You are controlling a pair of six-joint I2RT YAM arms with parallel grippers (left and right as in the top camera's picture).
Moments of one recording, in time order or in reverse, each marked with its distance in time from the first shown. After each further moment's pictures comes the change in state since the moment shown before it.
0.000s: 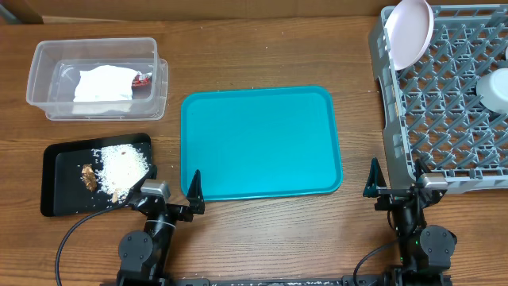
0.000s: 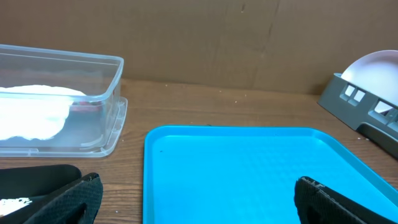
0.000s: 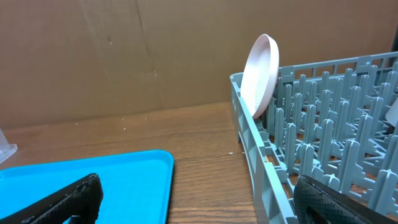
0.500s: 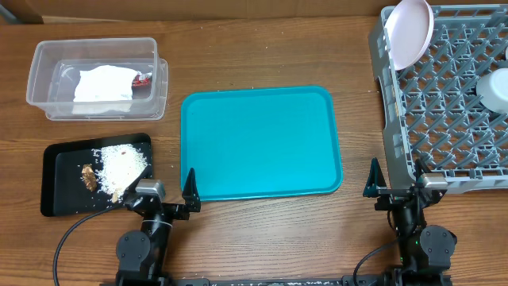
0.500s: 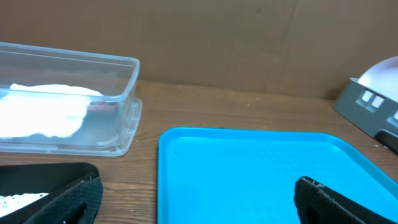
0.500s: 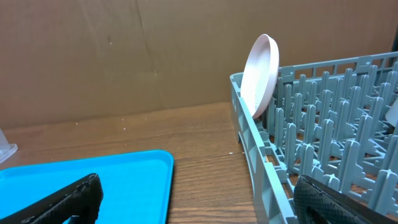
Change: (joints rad) left arm 0.041 0.000 0.000 0.000 0.000 0.000; right arm 0.000 0.000 0.000 0.000 0.000 0.000
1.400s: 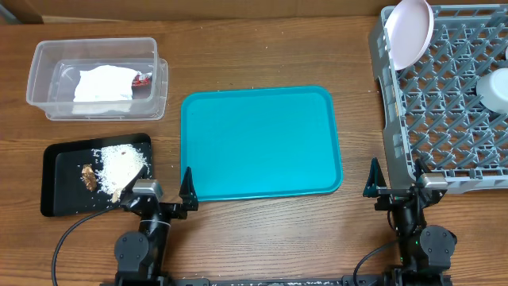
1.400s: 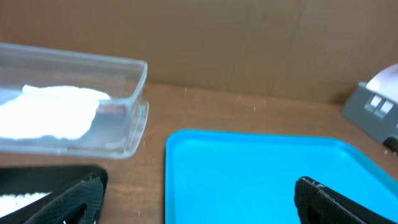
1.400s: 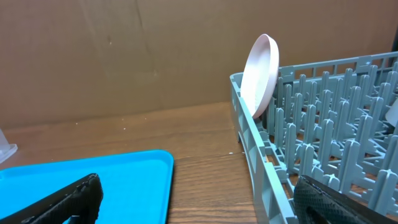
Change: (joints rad) left arm 0.038 0.000 0.000 0.001 0.000 0.000; right arm 0.000 0.000 0.000 0.000 0.000 0.000
